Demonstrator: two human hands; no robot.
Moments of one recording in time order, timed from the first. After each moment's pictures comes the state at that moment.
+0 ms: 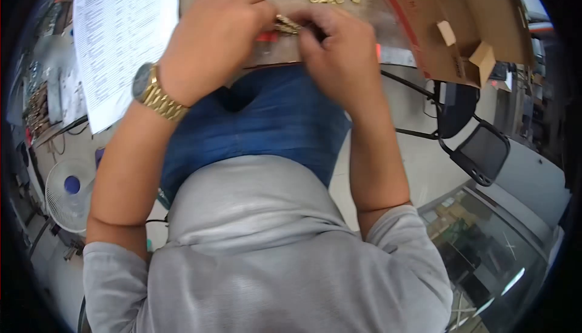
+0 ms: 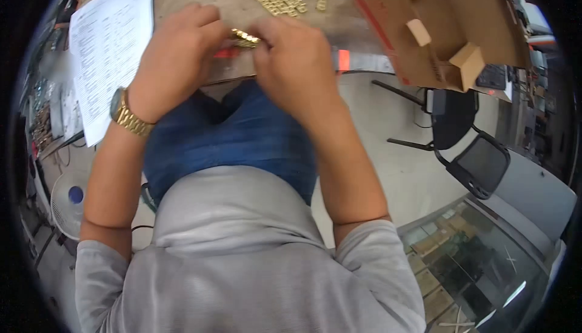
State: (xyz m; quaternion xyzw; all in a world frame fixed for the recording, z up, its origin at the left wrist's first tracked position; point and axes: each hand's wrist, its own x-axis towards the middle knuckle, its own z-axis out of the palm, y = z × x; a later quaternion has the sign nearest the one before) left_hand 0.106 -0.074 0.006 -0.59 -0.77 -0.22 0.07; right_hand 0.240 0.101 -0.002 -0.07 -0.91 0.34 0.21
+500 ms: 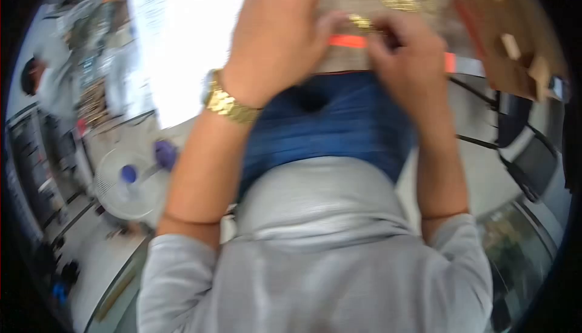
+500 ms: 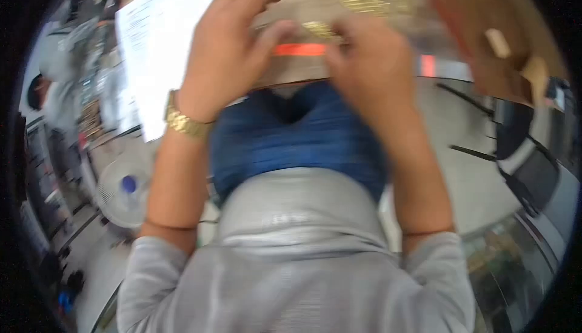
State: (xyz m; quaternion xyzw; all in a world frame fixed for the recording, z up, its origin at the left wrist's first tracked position) left_hand 0.087 -0.096 0.004 -0.51 -0.80 -0.32 0.09; right_hand 0.234 0.086 -0.022 -0.11 -0.93 0.25 0.24
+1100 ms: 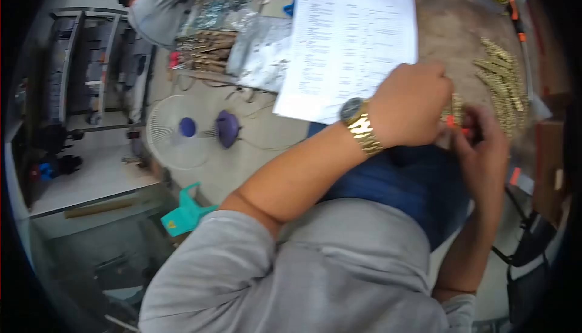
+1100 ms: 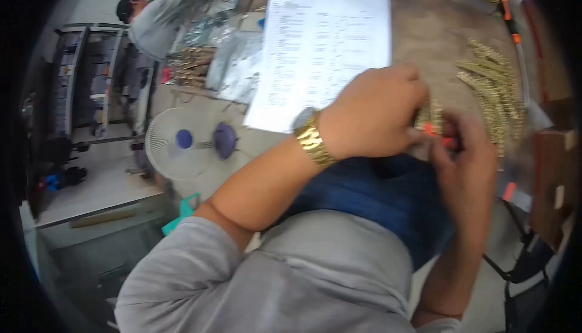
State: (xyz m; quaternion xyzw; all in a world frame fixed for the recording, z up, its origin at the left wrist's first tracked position) left_hand 0.089 -0.123 0.013 -0.44 -0.85 -0.28 -0.07; right_hand 0.213 0.061 0.006 -0.12 -0.91 0.39 0.07
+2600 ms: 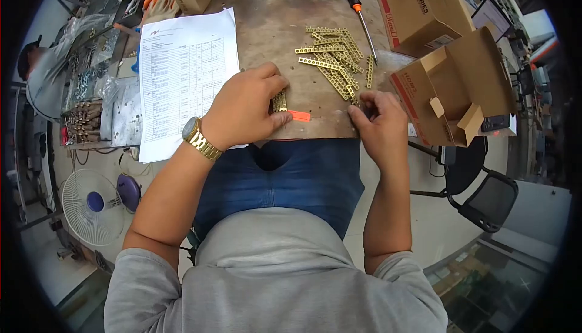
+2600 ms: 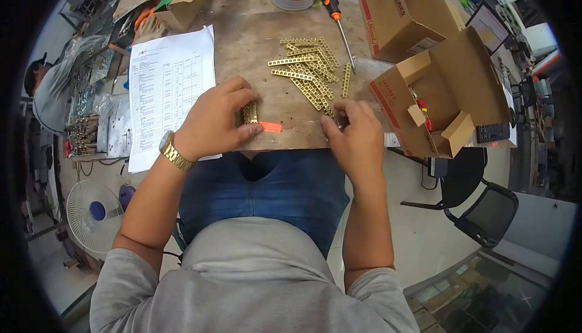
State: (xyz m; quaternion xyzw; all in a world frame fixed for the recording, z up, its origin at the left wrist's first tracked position) left_hand 0.081 -0.103 0.022 -0.49 -0.82 -0.29 -0.12; right_hand 0.260 0.141 0.006 -0.23 -0.92 0.28 0.17
